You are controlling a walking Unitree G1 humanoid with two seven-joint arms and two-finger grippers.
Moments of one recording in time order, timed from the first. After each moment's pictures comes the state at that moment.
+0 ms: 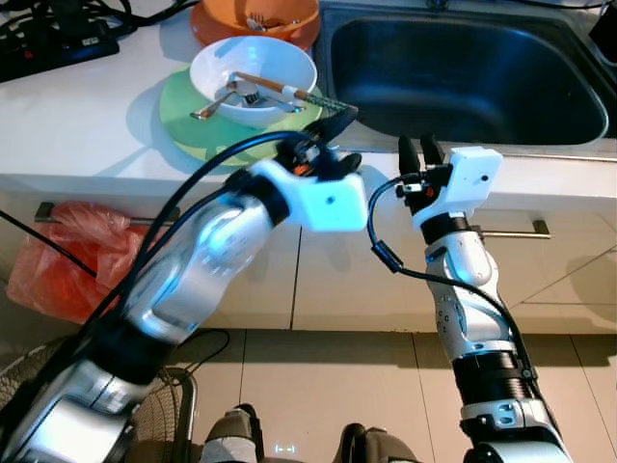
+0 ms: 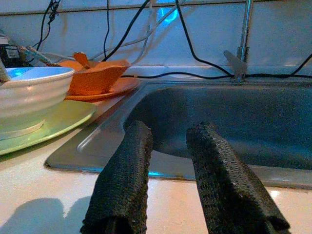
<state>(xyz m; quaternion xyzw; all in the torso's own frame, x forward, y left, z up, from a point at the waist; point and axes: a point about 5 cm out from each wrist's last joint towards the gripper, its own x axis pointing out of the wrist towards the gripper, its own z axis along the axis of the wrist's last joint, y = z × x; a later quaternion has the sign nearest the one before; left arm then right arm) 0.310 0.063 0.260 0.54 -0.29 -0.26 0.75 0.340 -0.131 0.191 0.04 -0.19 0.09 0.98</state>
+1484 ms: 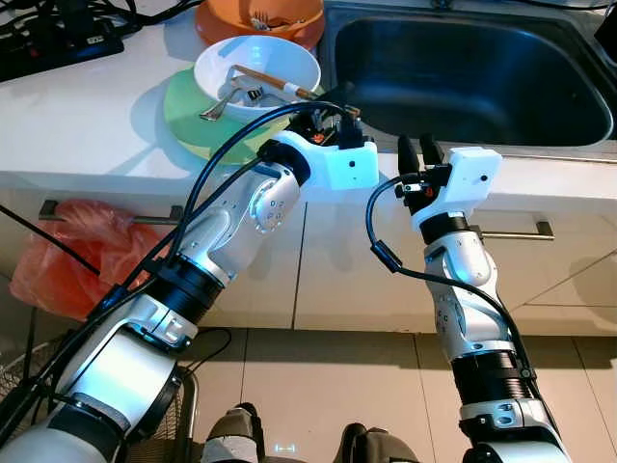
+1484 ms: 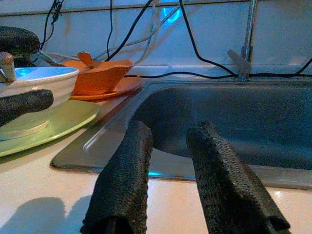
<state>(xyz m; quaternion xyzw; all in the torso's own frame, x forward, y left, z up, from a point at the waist) 0.365 0.049 0.258 0.59 -0.29 -0.17 0.74 0.340 -0.130 0.191 0.04 -0.19 0.09 0.98</state>
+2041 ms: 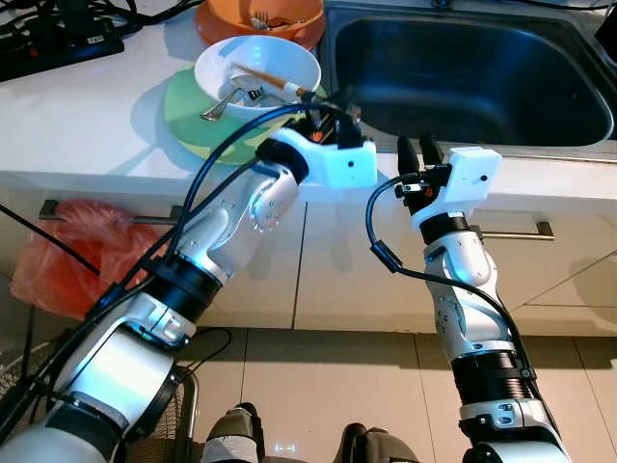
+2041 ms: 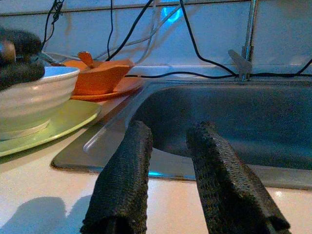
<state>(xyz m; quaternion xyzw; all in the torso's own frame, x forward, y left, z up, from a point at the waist) 0.365 0.050 0.264 0.60 -0.30 -0.15 0.73 0.340 -0.130 0.191 0.04 -0.19 0.09 0.98</state>
